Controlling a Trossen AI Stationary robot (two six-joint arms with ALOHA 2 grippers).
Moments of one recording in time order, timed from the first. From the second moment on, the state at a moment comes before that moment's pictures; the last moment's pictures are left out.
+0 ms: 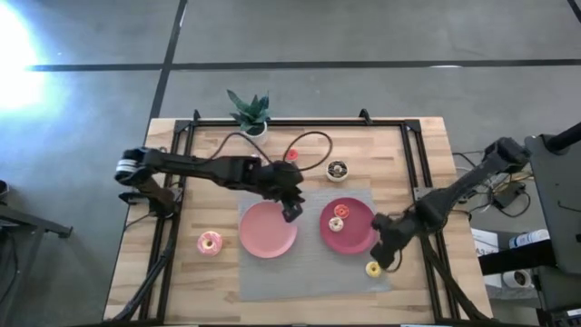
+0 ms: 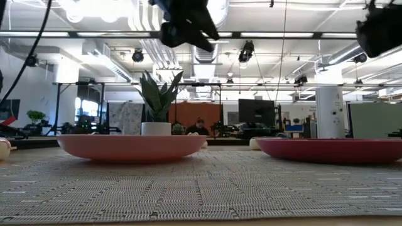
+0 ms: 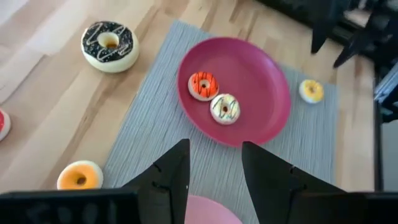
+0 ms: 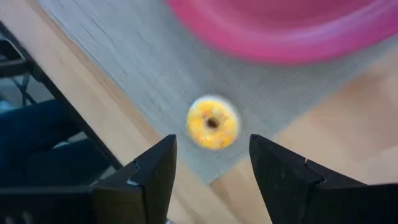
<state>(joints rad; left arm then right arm) -0.04 1.61 1.43 -0.56 -0.08 -0.47 0.60 1.16 0.70 -0.65 -0.11 1.46</state>
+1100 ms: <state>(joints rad) -0.05 1.30 1.05 -0.31 -0.04 -0.65 0.70 1.52 0.83 -0.70 -0.10 1.70</state>
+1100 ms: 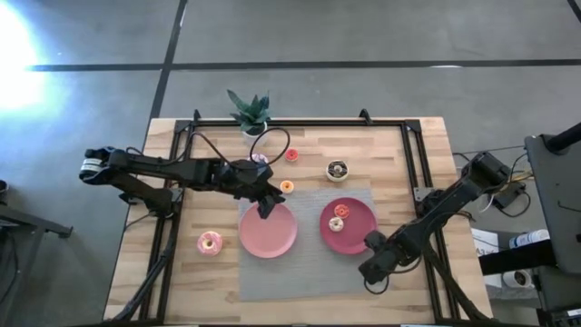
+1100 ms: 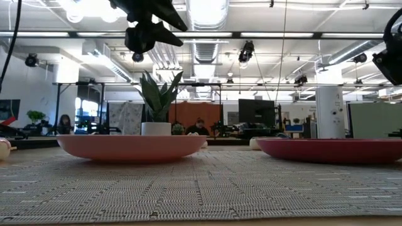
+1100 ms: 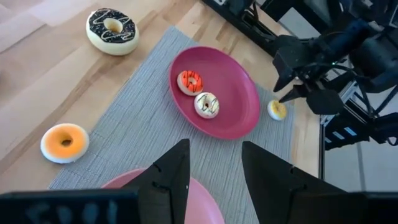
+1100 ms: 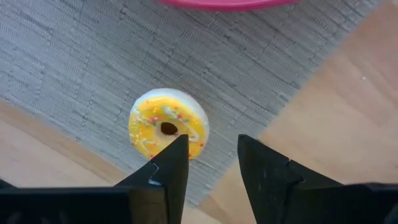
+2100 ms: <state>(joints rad) -0.05 1.30 1.04 -0.31 -0.05 -0.69 0.69 1.46 0.83 -0.62 0.08 1.64</state>
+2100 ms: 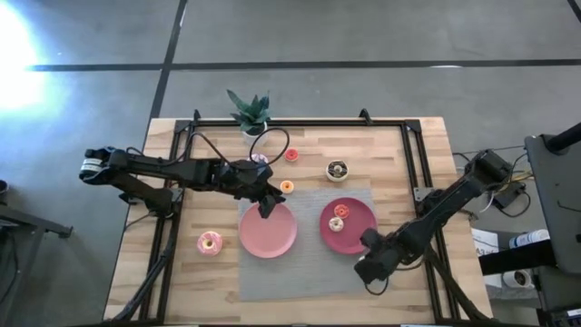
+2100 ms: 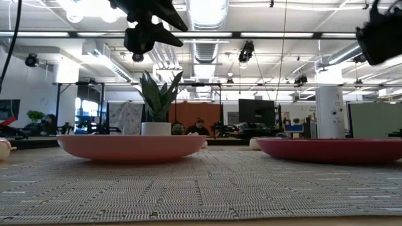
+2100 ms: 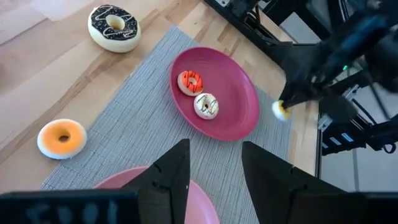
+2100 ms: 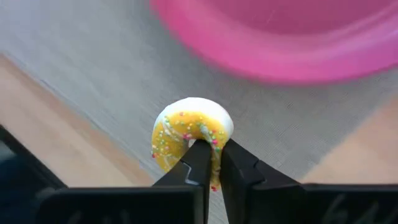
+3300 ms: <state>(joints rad) -0.08 1.30 1.04 -0.33 -0.04 -0.74 0.17 1.40 0.88 -0.81 0.22 1.00</state>
